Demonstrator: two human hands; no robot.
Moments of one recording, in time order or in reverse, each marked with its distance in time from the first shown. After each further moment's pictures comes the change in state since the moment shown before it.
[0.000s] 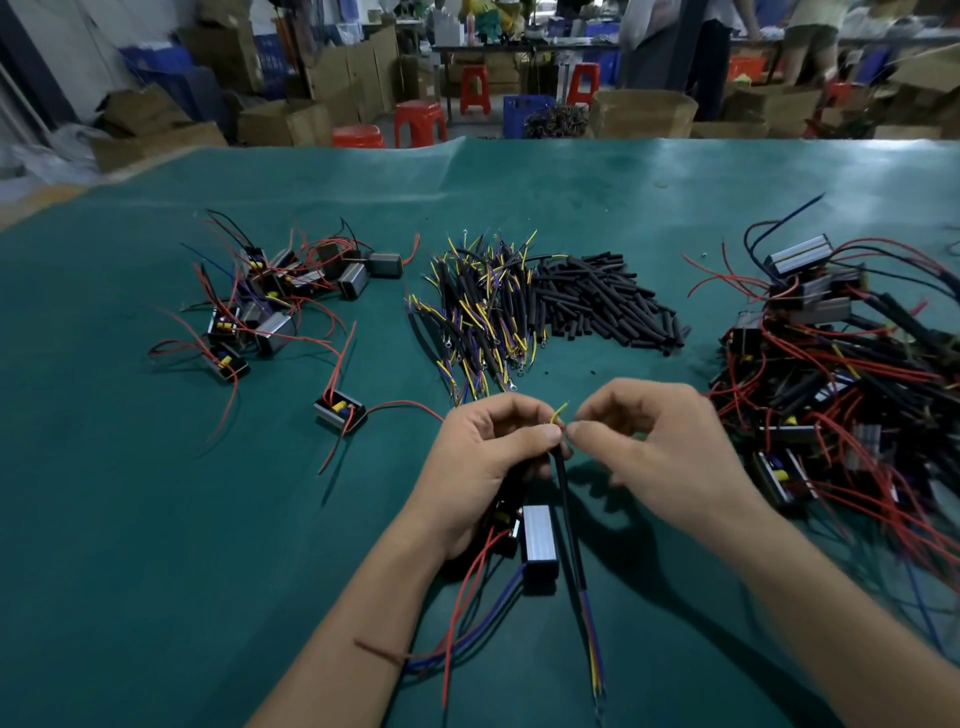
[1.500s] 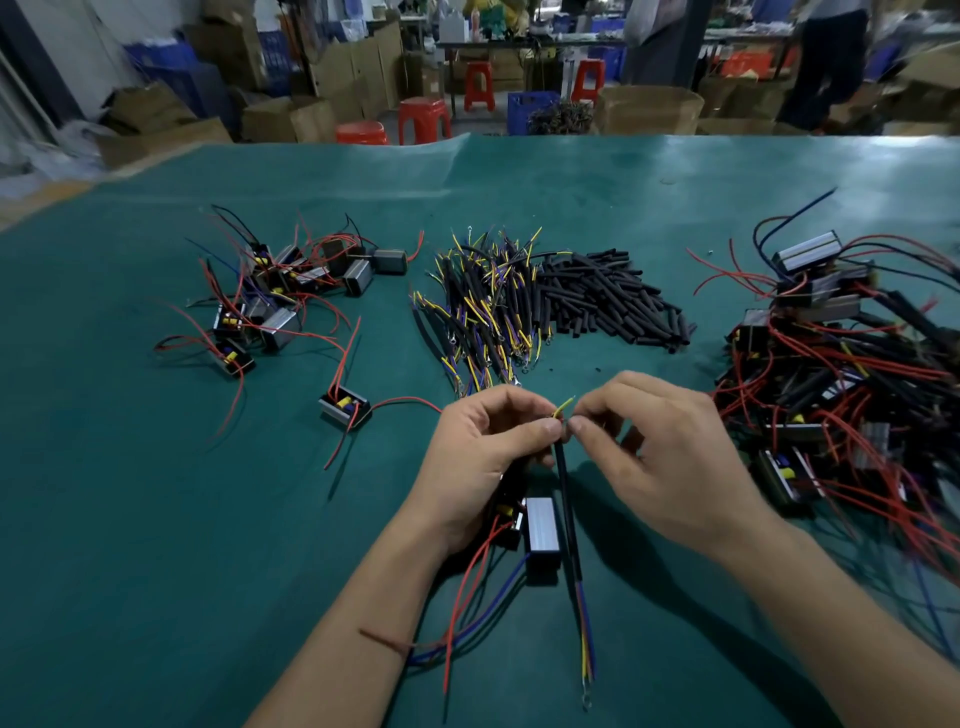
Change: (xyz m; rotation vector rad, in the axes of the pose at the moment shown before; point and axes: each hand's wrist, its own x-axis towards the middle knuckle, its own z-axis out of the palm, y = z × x) left_hand 0.002 -0.002 -0.002 -0.079 0.044 0.030; right_hand -0.003 0.005 -0.003 -0.375 0.032 -0.458
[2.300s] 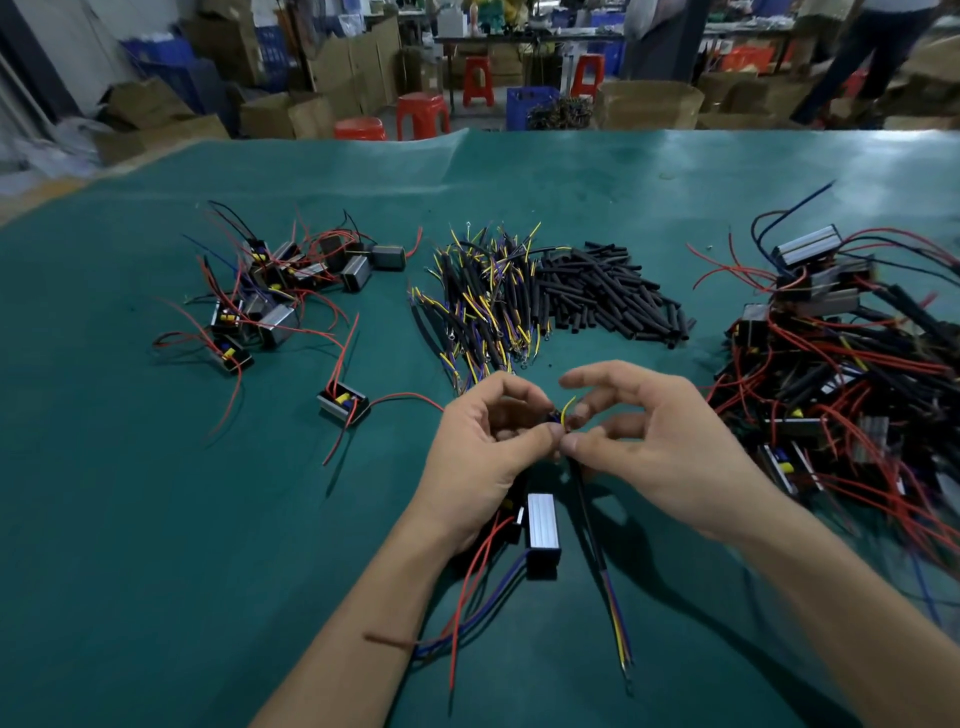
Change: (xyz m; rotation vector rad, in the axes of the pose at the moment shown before) left_hand 0.000 -0.008 0.003 0.159 0.043 0.153; right_hand 0.003 0.003 0.000 0.667 -0.197 0.472
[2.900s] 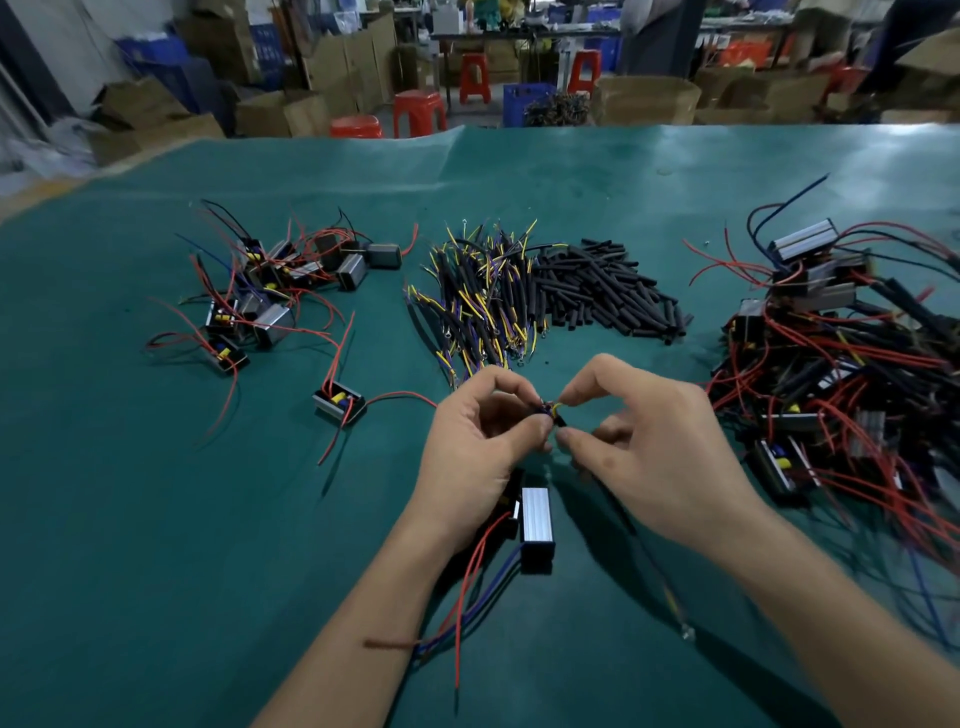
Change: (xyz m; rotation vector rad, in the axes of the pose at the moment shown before) left_hand -0.001 -0.001 0.000 0.079 0.039 0.016; right_hand -0.008 -0.005 0.009 -0.428 0.142 -0.219
